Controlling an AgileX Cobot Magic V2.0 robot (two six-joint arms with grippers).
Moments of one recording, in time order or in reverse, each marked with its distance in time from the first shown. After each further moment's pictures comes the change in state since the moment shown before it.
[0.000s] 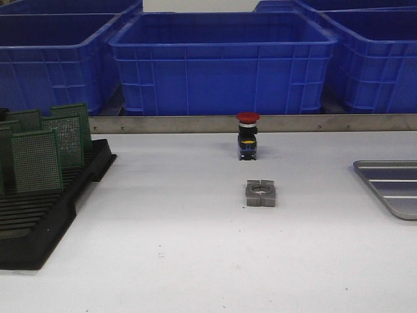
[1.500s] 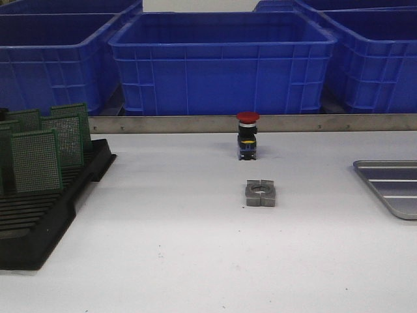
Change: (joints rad) left arm 0.000 0.809 -1.005 -0.119 1.036 0.105; right arm 0.000 0.000 0.000 0.000 0.000 0.000
